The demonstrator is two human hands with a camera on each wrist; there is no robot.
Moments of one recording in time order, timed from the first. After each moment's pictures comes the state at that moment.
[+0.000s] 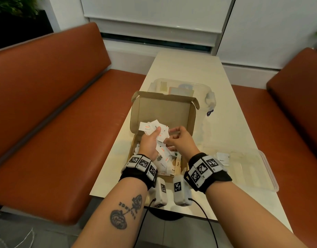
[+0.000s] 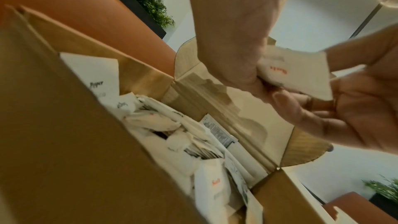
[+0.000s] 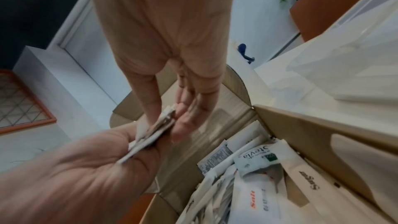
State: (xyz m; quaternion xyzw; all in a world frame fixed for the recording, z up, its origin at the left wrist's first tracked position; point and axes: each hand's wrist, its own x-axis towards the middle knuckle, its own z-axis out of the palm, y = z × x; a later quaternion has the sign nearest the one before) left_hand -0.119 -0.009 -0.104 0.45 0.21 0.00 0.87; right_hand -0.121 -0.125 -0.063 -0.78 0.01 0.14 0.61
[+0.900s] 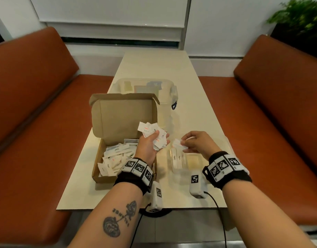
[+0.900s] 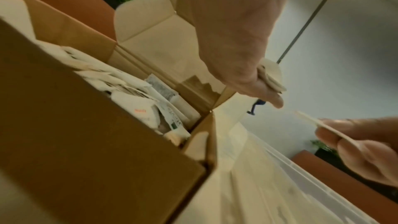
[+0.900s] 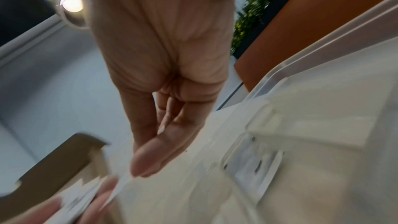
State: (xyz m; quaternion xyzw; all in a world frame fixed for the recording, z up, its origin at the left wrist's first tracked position) left_hand -0.128 -0.107 -0.091 0.41 0.13 -0.08 0.90; right_hand -0.129 -0.287 -0.063 -0.78 0.10 0.14 0.61
